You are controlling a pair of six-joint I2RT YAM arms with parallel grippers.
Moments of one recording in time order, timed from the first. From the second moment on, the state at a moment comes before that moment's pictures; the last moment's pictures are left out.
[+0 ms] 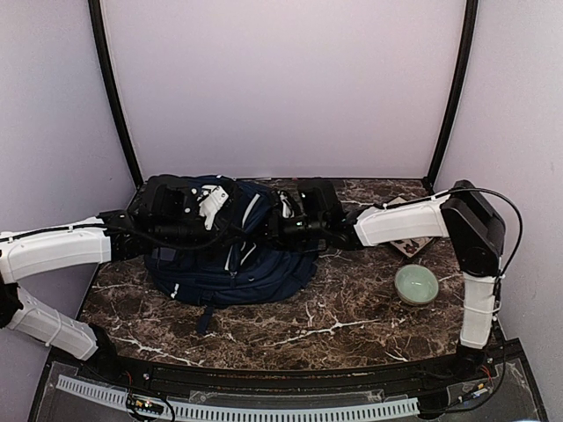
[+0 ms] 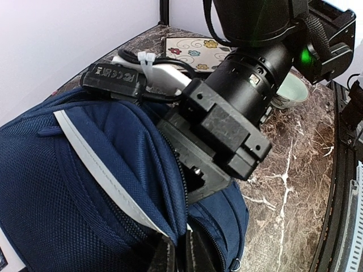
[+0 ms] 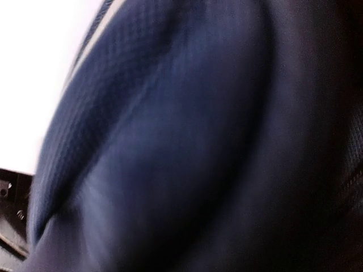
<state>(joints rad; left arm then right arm) -0.78 1.26 0.90 -0.15 0.21 0.08 0.87 1.97 1.31 0.25 -0.53 0.91</state>
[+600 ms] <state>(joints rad) -0.77 1.34 0.88 -0.08 0.31 -0.03 0.84 1.92 1.29 0.20 -0.45 0.89</state>
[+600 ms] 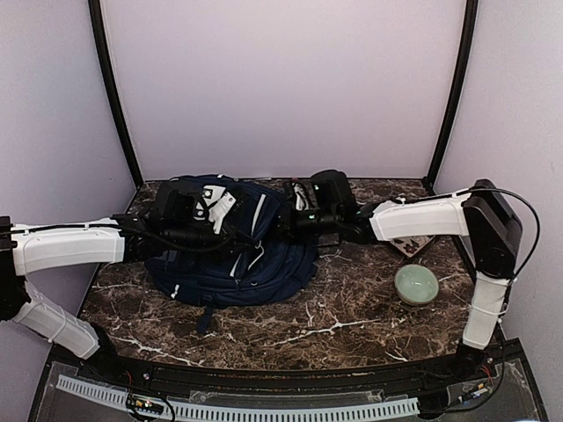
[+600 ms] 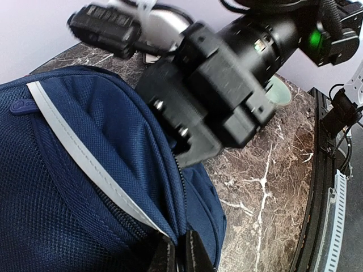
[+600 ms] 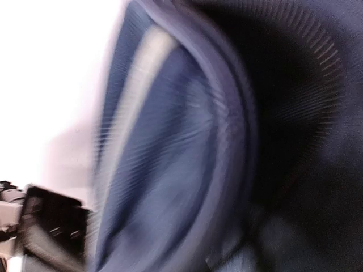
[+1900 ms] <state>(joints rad) -0.72 0.99 0.79 -0.37 0.27 0.04 0.71 1.89 1.27 -0.12 -0.44 0.66</state>
